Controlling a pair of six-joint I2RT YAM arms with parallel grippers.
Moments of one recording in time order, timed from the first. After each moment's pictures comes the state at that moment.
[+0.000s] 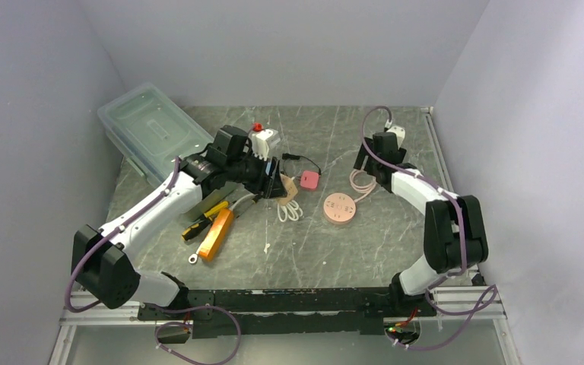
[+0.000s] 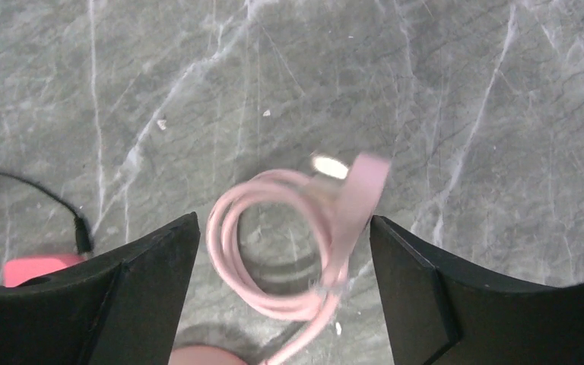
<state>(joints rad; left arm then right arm) -0.59 1.38 1.21 -0.53 0.48 -0.21 0.16 1.58 0.94 -0.06 0.28 0.39</state>
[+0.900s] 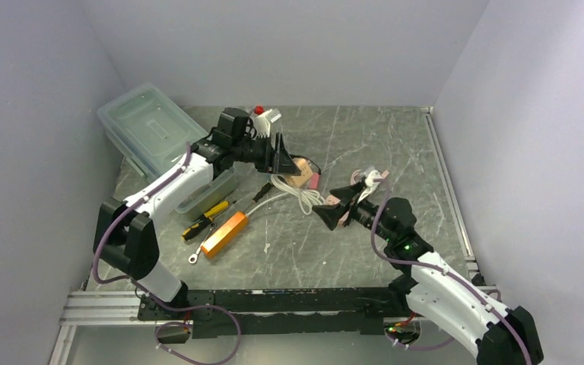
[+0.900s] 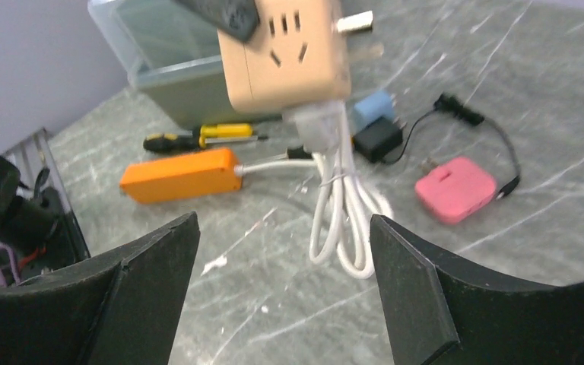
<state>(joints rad) -0.50 1.58 1.32 -0.31 0.75 -0.46 0.50 0.72 0.34 0.38 -0.37 0.27</state>
